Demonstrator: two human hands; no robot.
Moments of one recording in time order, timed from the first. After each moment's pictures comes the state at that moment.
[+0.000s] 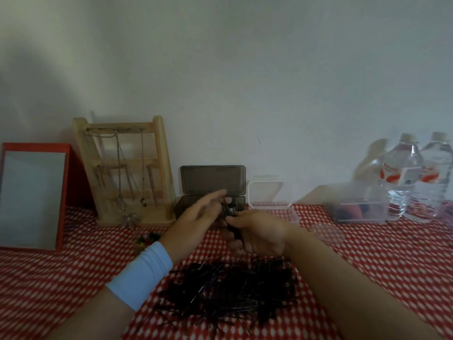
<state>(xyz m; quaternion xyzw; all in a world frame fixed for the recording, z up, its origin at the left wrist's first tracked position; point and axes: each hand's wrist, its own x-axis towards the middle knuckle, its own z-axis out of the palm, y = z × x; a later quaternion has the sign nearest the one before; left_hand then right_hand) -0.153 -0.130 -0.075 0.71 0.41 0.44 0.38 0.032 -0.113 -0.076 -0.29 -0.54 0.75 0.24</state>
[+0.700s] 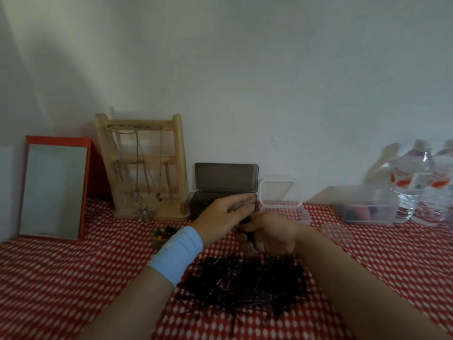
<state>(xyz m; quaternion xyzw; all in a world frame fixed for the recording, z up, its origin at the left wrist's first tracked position) -0.142 -0.119 -0.060 0.73 0.40 0.39 0.39 0.023 -0.113 -0.076 -0.32 -0.54 0.74 0.24</state>
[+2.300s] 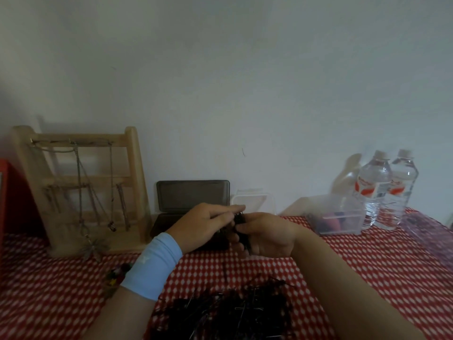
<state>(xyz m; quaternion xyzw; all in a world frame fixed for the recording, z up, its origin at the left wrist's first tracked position) -0.133 -0.061 -0.043 0.80 0.34 0.31 0.39 0.066 -0.073 -0.058 -0.30 -0.52 0.75 0.28</state>
